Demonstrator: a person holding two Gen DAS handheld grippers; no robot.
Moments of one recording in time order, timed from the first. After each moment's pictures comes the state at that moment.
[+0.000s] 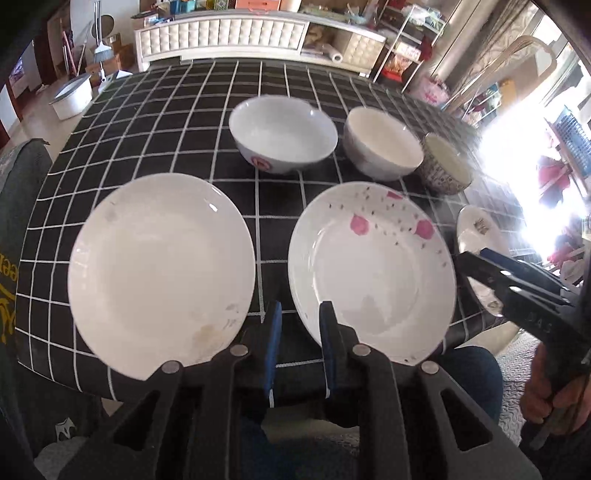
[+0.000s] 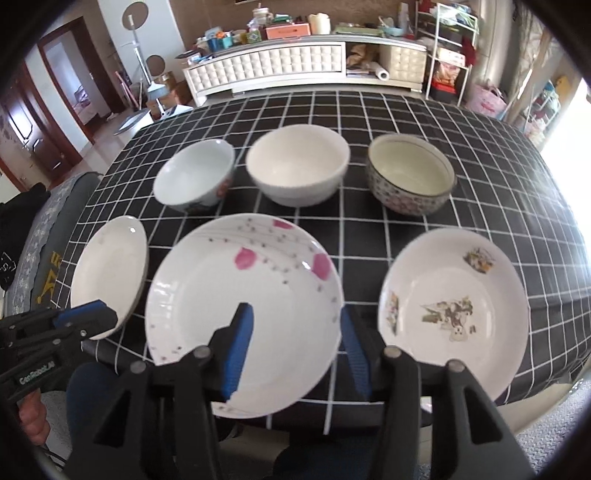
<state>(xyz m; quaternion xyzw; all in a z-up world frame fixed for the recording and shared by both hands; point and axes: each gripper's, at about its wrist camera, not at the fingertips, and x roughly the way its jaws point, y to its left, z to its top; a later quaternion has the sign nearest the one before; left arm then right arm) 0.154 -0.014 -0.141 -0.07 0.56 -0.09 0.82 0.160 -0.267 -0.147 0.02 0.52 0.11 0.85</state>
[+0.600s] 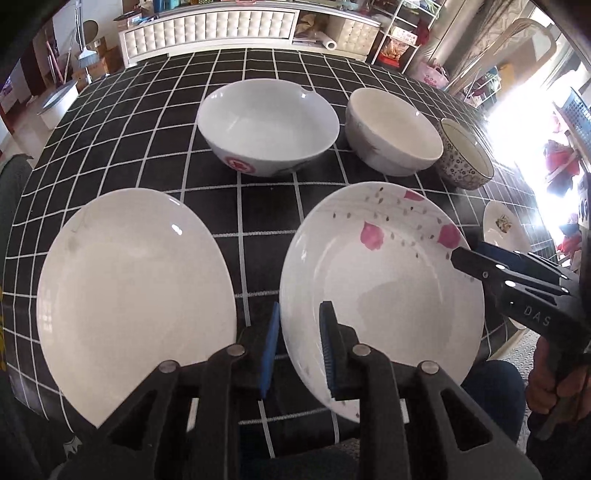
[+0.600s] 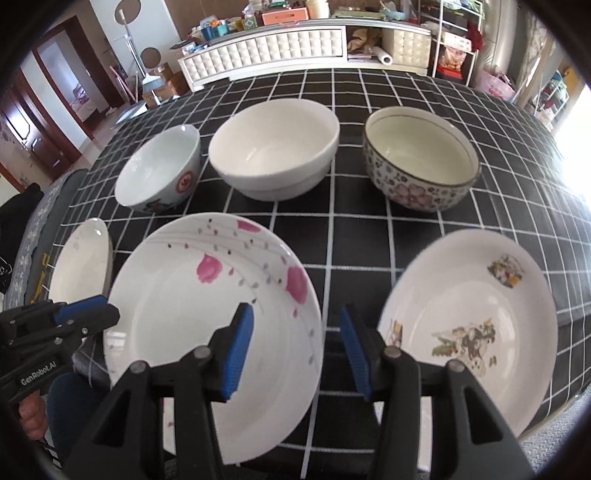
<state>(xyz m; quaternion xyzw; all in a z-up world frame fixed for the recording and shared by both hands) 0.195 -0.025 -0.172 -0.05 0.57 -0.10 0.81 0.198 -0.273 -0.187 0.01 0.55 0.11 0.83</state>
